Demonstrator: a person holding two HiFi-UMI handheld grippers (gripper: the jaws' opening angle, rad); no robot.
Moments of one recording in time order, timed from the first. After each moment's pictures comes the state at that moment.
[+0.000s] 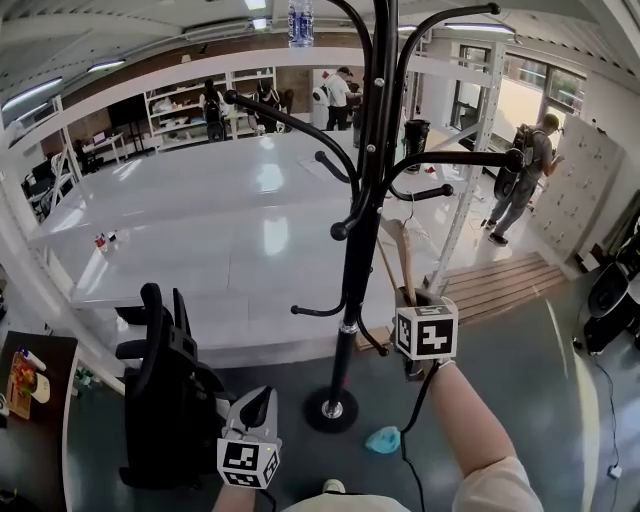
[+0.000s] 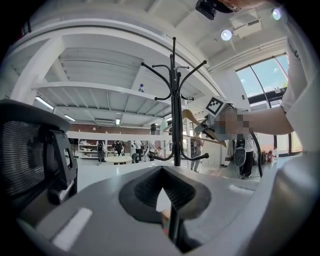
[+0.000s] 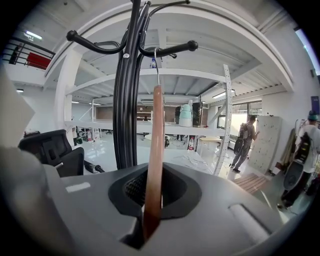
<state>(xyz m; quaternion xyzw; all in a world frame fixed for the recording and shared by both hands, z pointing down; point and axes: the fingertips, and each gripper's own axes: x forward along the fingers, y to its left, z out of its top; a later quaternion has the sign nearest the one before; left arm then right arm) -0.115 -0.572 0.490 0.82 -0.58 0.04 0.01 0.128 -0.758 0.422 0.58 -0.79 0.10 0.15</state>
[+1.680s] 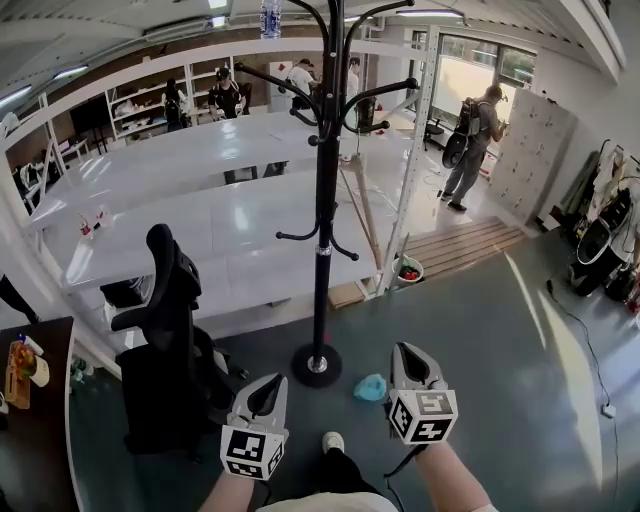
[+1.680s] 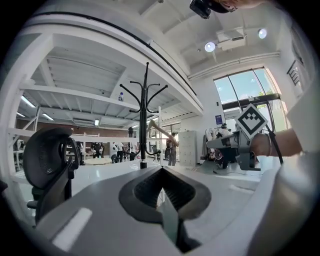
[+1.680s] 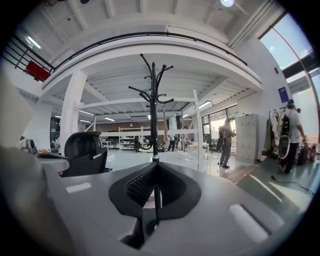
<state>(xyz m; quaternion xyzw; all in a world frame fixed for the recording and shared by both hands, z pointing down) -0.085 -0.365 0.478 0.88 -0.47 0.05 -0.01 0.133 -0.394 0.466 0.65 -0.76 0.07 0.04</state>
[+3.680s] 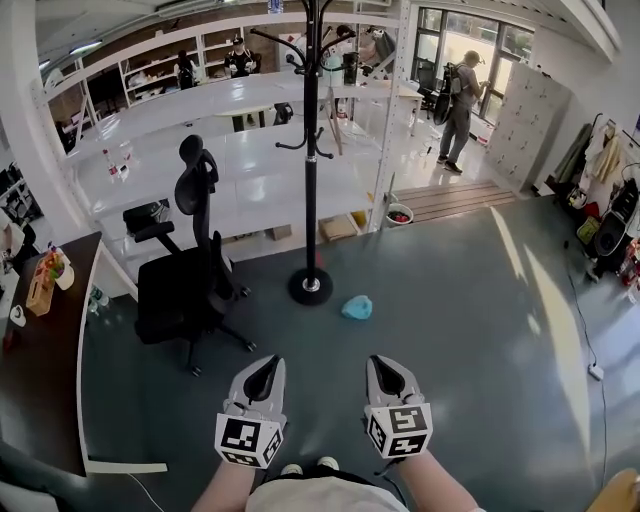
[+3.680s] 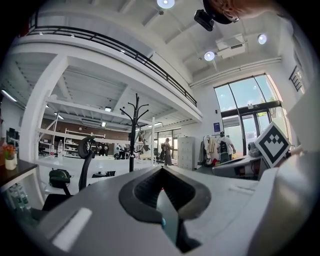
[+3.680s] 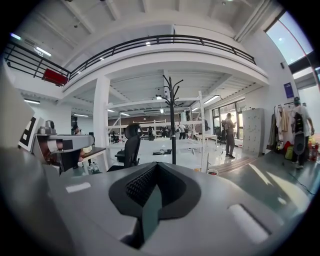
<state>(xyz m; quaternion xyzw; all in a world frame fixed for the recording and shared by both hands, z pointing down) -0.053 0.036 0.456 0.87 -0.49 0.01 0.01 0.115 0.034 0.501 0.59 -0.80 0.09 0.08</state>
